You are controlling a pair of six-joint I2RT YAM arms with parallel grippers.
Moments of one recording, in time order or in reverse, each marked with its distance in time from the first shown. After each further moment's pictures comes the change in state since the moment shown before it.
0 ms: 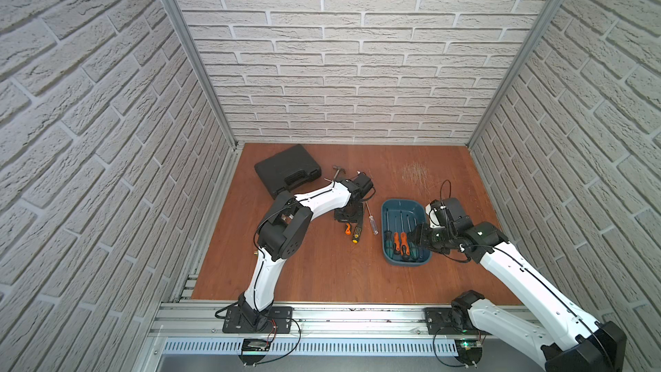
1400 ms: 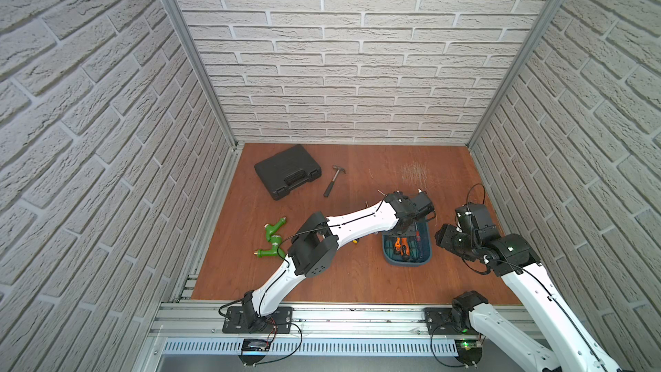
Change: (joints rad) left arm -0.372 0.191 0.477 -0.137 -0.082 -0.314; right arm -0.112 -0.178 0.064 -0.208 0.240 0.051
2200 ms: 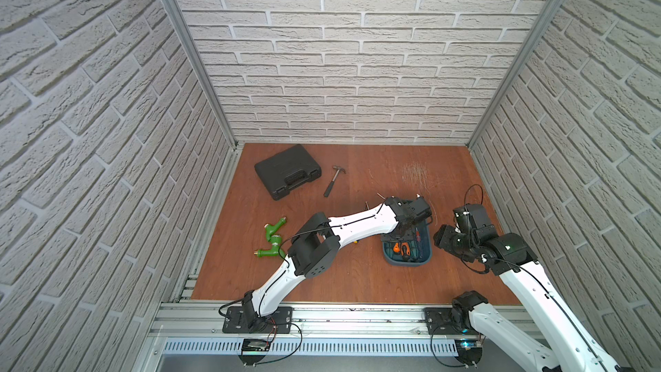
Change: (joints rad) left arm -0.009 -0.002 -0.052 -0.008 0.028 -0.079; right arm 0.000 0.013 -0.012 0.001 -0.022 0.018
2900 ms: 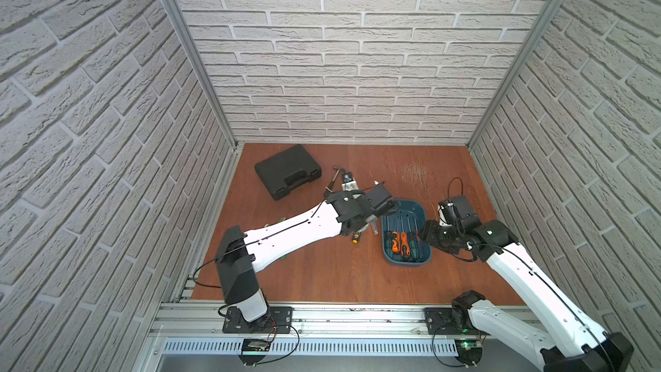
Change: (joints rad) left arm 0.081 -0.674 -0.521 0.023 -0.421 -0.145; right arm 0.119 0.177 0.041 0.097 -0.120 0.000
